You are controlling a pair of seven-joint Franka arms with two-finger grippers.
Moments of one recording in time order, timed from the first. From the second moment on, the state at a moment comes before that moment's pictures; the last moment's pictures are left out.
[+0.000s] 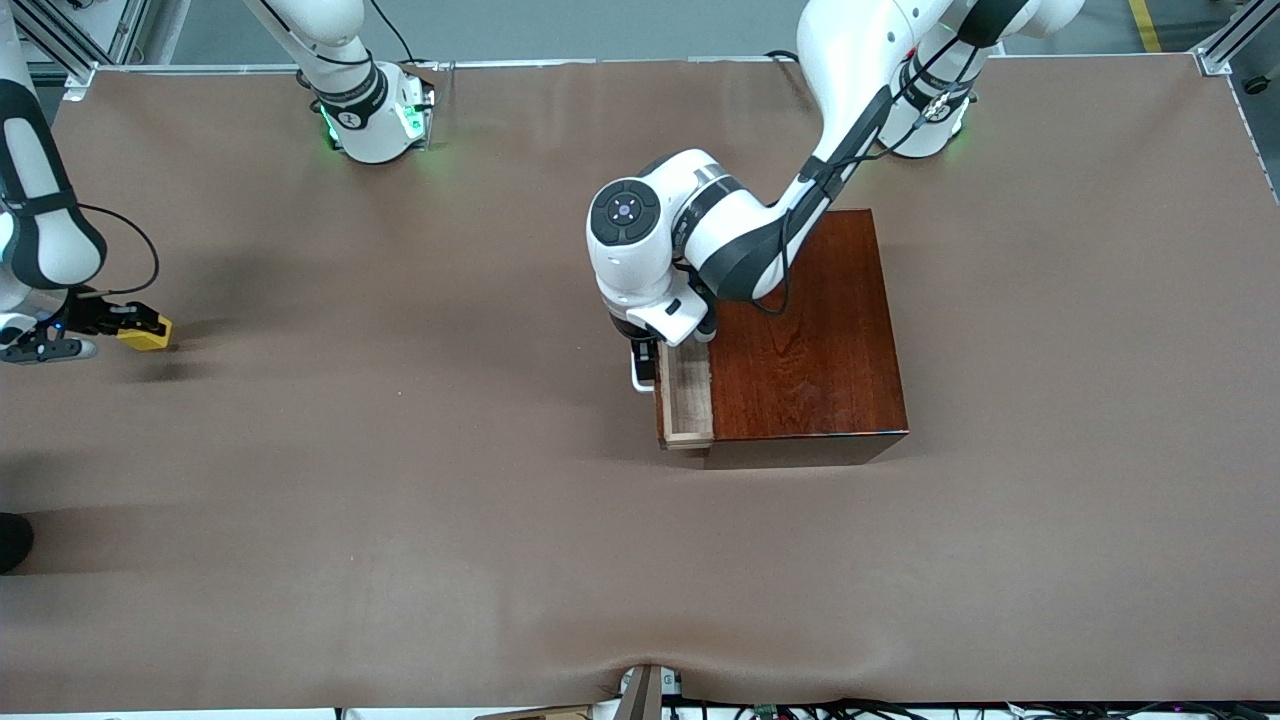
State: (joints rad) left arm -0.67 0.71 -0.20 -1.31 0.17 1.97 -2.53; right arm -0.64 0.41 0.00 -2.12 -0.01 2.41 -0.67
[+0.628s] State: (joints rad) left arm -0.66 0.70 -0.18 -1.31 0.29 1.80 -2.55; right arm -0.57 0.41 0.00 -2.17 -0.08 2.41 -0.43
